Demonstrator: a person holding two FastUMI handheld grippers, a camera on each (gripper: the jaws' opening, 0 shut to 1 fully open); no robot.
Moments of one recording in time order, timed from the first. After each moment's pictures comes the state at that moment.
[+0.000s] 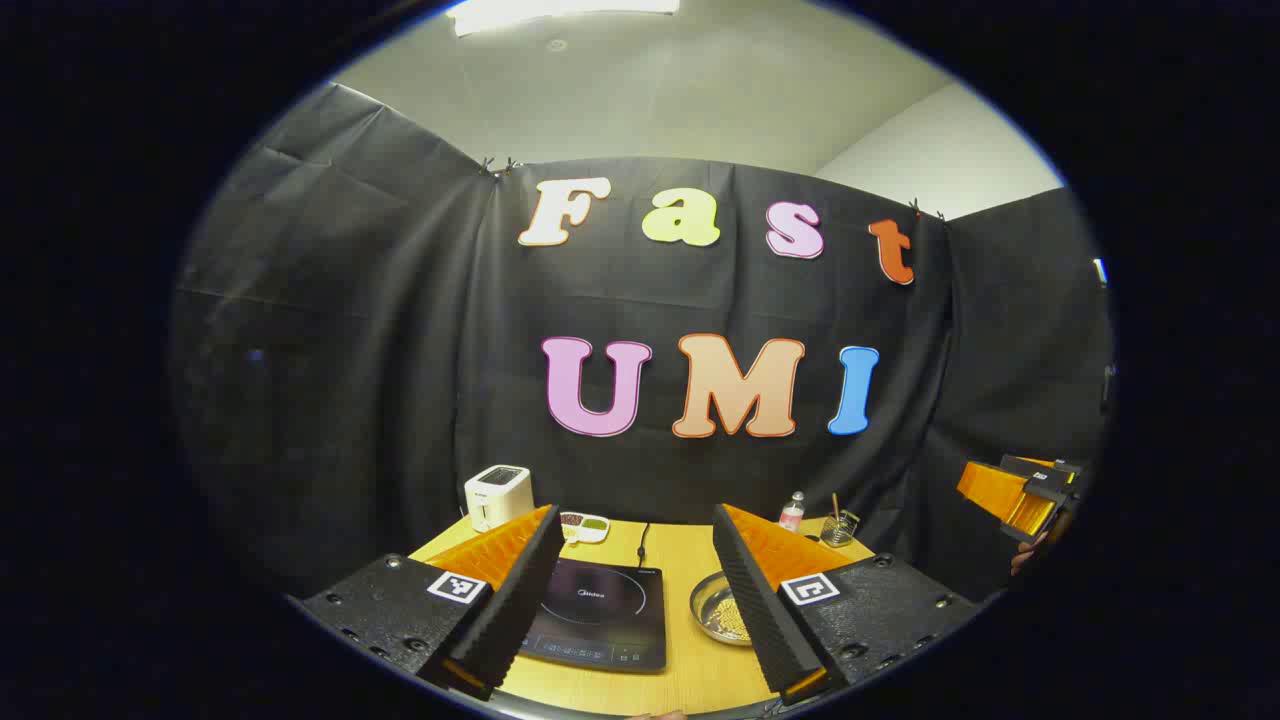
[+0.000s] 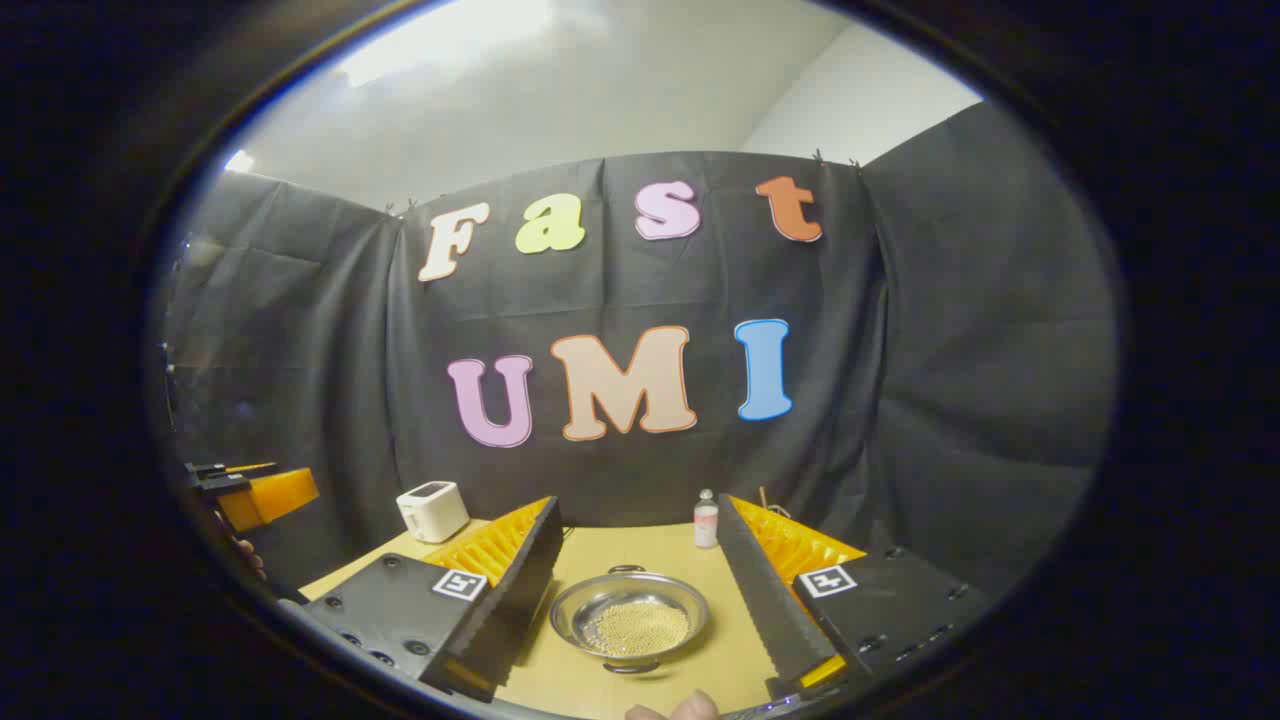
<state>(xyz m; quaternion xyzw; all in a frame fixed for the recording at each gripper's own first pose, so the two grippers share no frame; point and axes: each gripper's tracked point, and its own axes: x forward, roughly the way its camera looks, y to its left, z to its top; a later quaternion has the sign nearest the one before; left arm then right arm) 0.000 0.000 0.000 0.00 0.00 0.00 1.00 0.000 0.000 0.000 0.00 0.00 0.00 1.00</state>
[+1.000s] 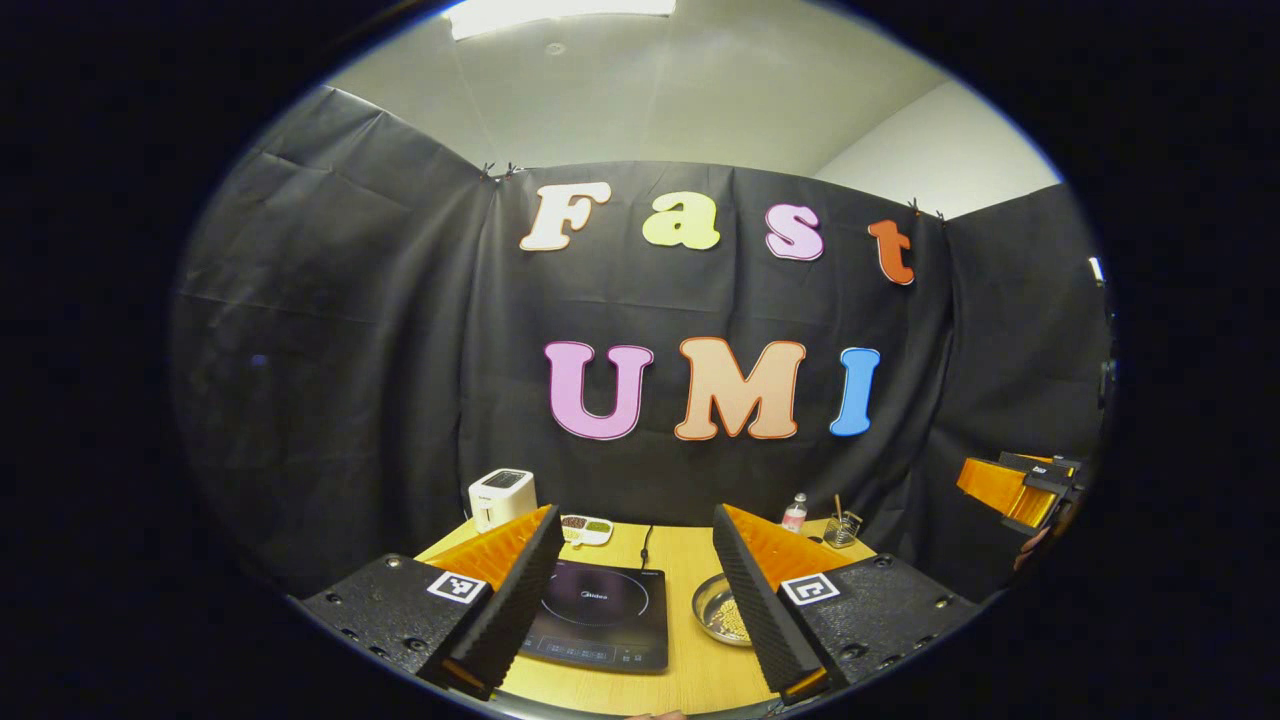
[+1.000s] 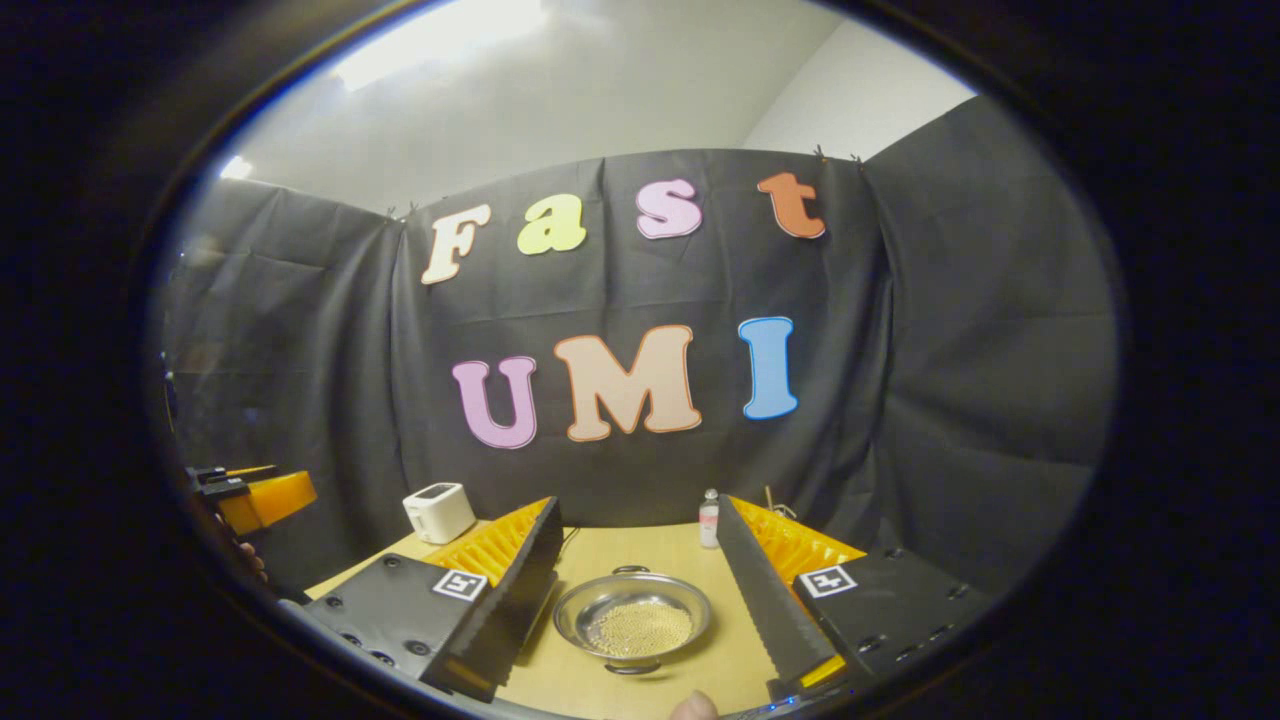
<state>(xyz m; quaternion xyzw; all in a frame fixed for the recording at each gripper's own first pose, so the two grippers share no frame) -0.001 -0.008 0.002 0.00 0.00 0.00 1.00 -0.001 -0.007 0.006 0.00 0.00 0.01 1.00</state>
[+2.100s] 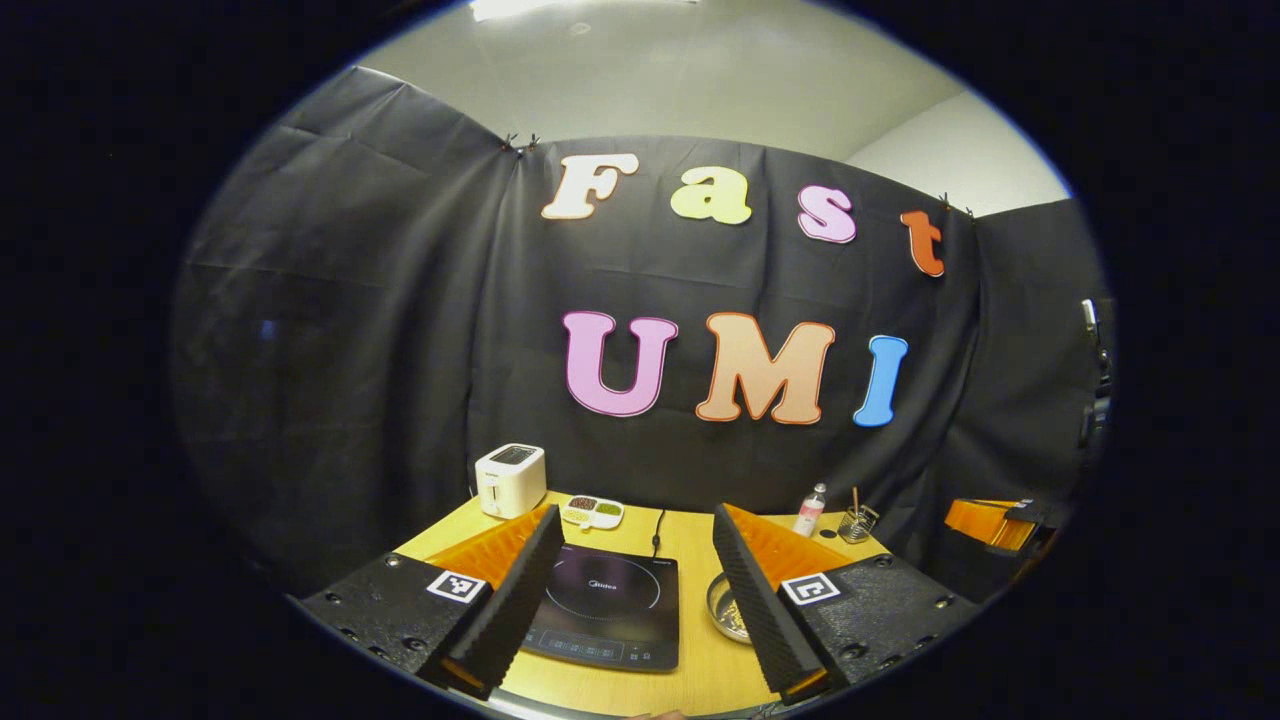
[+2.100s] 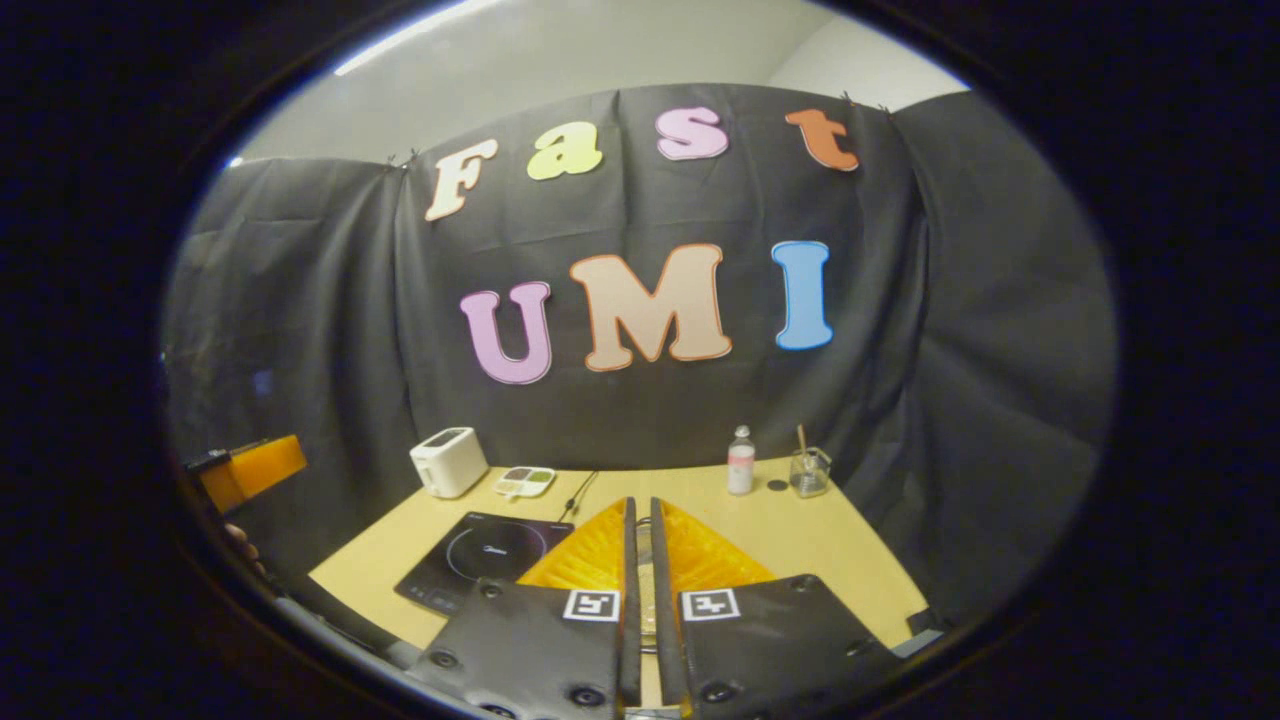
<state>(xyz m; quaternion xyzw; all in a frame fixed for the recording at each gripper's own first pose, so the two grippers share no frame) 0.041 0.031 -0.034 -0.02 0.03 0.01 1.00 0.061 0.044 -0.079 0.03 0.12 0.03 0.99</state>
